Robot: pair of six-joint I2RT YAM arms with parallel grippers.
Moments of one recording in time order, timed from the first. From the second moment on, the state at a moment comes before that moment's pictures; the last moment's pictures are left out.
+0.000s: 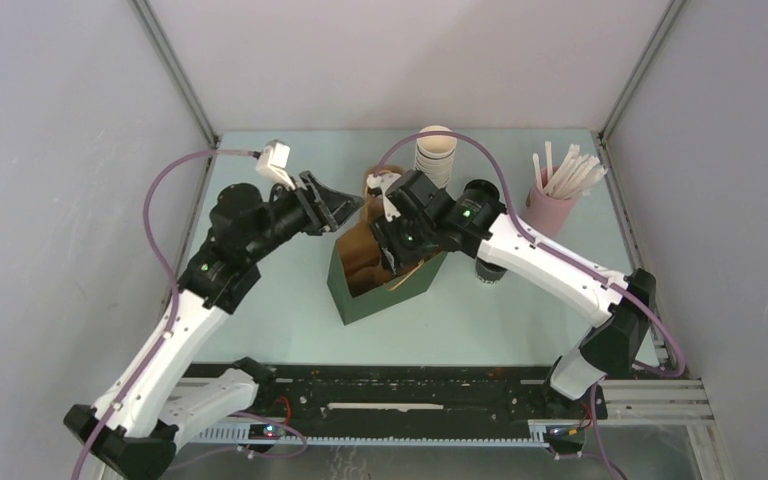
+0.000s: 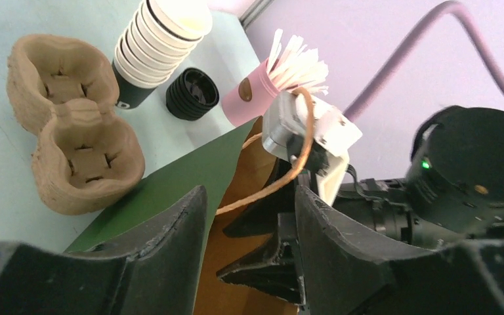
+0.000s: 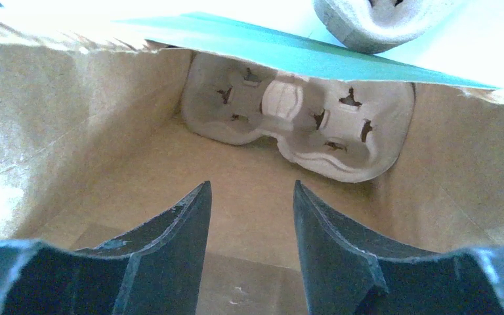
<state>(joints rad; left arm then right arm) -0.49 0.90 1.06 -0.27 0.23 -0.68 0.94 1.61 1.65 -0.92 -0.02 0.29</state>
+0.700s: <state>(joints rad) -0.54 1.00 1.09 -0.28 0.13 -0.72 0.96 1.61 1.65 -0.93 -0.02 0.29</state>
